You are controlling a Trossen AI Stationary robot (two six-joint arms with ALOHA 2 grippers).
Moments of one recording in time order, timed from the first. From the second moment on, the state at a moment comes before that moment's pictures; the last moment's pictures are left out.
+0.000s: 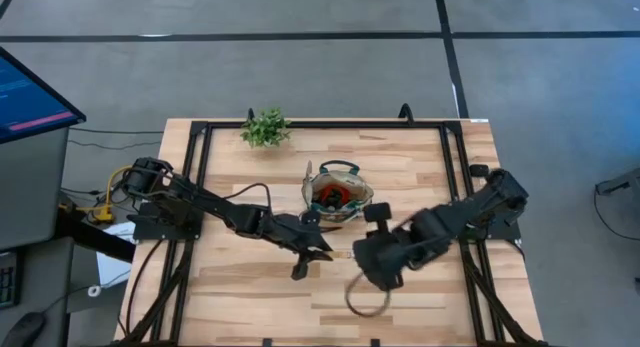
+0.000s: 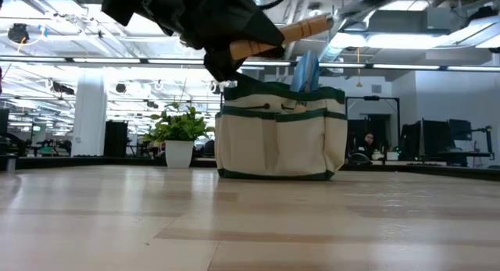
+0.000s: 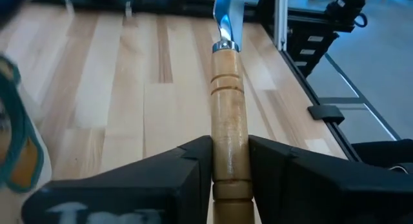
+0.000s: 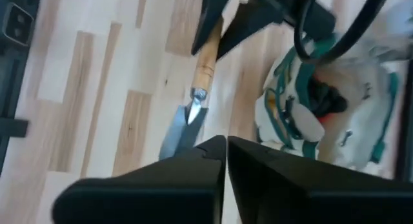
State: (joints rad) left arm -0.27 1.69 0.91 0.33 0.00 -0.20; right arm 0.53 1.81 1.97 -1.43 0.34 0.24
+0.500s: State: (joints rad) left arm -0.27 1.65 0.91 0.50 0.01 -0.06; right arm 0.69 1.55 1.60 -1.20 0.59 0.47
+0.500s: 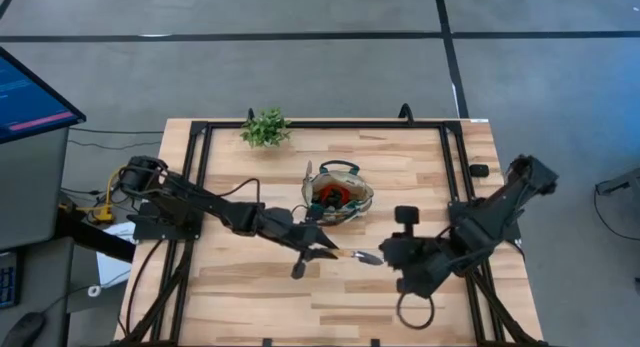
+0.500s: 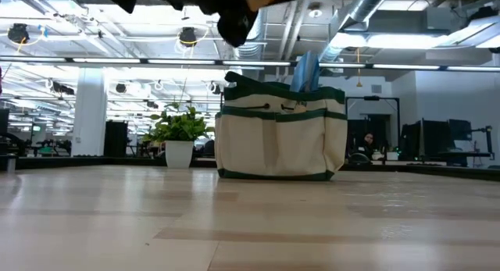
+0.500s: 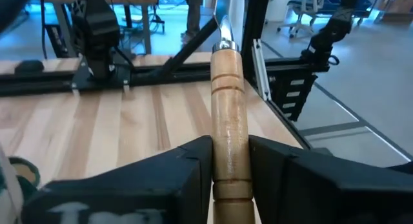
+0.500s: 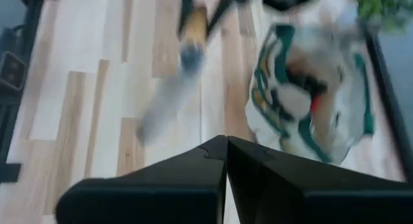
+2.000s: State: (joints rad) left arm -0.20 1.59 0.74 0.74 -0.31 -0.03; right arm 0.86 1.48 0.53 0.04 1.57 1.08
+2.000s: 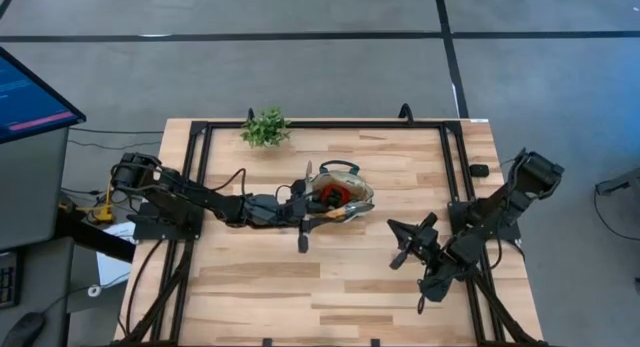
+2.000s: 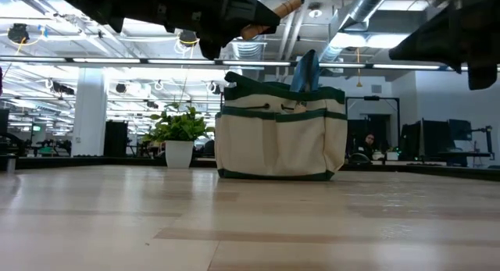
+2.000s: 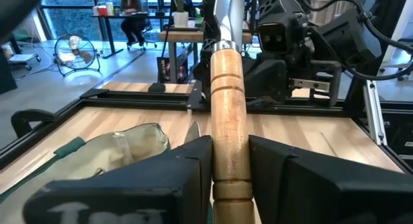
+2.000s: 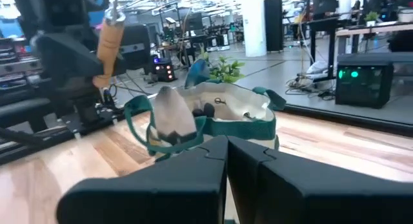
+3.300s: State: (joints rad) left arm -0.20 1.59 0.74 0.74 -0.31 -0.03; right arm 0.57 1.45 0.28 1.46 0.73 -0.16
